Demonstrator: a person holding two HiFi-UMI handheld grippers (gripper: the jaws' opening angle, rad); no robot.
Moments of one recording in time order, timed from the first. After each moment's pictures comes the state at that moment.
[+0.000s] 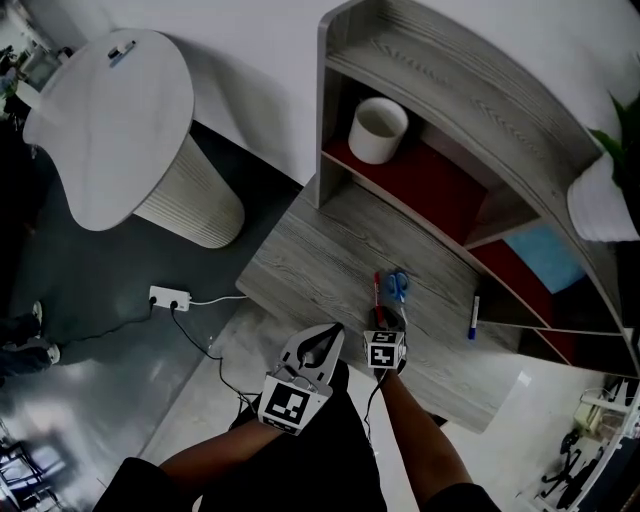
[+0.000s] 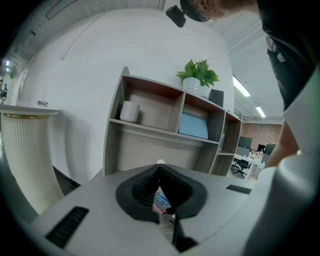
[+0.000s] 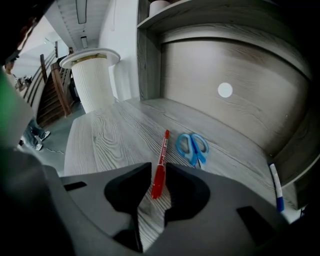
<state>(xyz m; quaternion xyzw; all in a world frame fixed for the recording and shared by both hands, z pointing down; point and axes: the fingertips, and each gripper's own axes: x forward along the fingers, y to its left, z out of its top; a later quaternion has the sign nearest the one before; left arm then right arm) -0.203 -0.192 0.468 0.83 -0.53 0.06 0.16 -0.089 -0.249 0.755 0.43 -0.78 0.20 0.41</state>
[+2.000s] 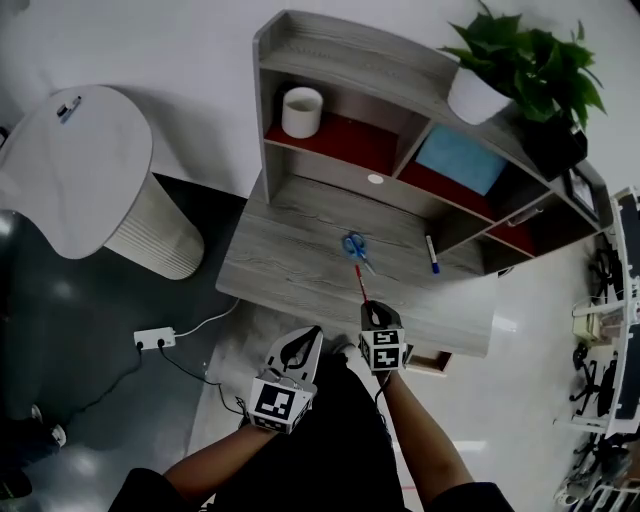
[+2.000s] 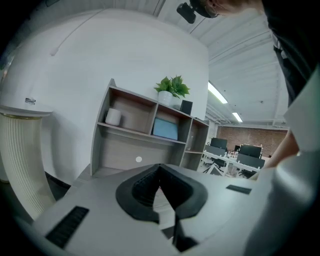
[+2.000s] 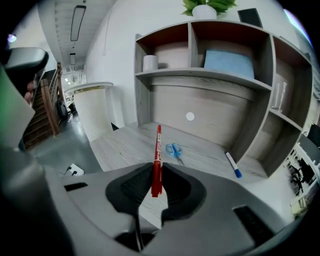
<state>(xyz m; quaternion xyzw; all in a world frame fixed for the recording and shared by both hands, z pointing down) -0.206 -0.060 0.451 0.88 -0.44 0.04 0.15 -0.062 -0.128 0.622 0.54 -0.76 0.19 0.31</state>
